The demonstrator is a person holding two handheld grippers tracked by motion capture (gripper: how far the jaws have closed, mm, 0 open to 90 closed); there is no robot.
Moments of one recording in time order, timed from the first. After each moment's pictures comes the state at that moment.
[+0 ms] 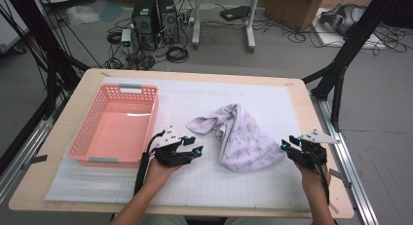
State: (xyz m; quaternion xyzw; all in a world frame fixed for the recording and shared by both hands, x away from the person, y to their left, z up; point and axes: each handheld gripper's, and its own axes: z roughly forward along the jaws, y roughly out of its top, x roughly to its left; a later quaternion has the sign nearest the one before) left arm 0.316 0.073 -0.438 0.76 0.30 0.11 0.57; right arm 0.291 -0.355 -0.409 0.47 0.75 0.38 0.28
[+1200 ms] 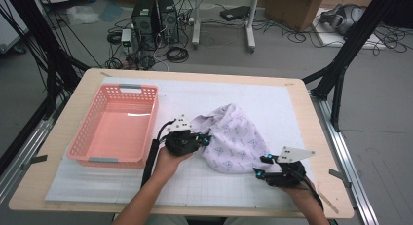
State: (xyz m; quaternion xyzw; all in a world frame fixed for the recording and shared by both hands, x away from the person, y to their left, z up) left arm 0.331 0.056 -0.410 0.77 0.30 0.07 0.56; right arm 0.263 -0.302 -0.432 0.28 0.85 0.43 0.12
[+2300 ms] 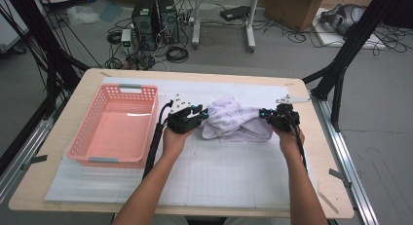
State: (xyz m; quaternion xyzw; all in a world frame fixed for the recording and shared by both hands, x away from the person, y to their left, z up) left arm 0.388 0.047 -0.403 0.70 0.38 0.18 0.58; right arm 0.404 -0.307 -0.392 0.44 0.77 0.42 0.21
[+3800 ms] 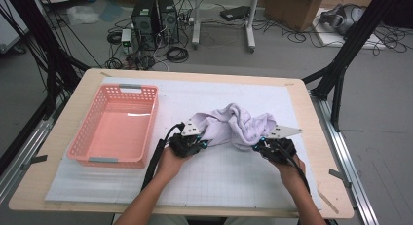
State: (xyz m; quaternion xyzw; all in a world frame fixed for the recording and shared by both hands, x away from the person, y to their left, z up) left arm 0.339 0.042 -0.437 0.84 0.29 0.14 0.44; right arm 0.313 -0.284 -0.408 0.33 0.84 0.39 0.19
